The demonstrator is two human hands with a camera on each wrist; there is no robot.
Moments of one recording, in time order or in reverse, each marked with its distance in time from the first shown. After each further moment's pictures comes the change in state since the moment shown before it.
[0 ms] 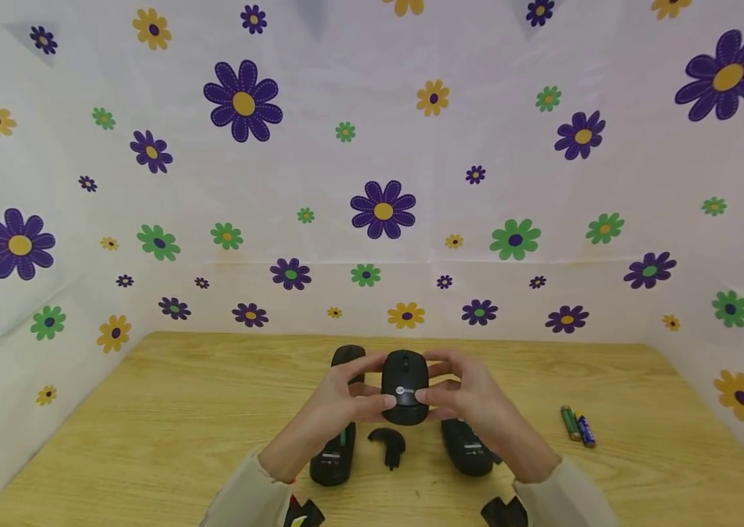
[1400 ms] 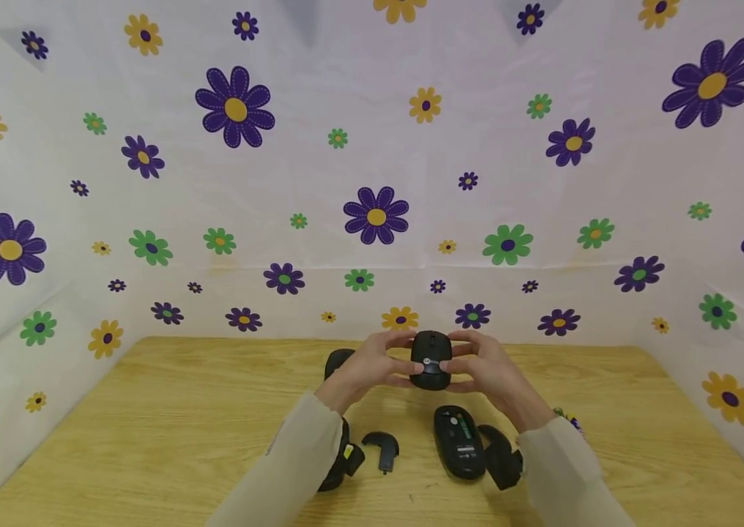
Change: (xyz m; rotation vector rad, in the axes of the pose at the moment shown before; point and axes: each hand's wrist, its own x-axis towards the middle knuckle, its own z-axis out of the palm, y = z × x) left_hand 0.090 -0.003 0.018 0.096 -0.008 -0.119; right_hand 0.034 0.011 -0.052 -0.054 0.083 0.082
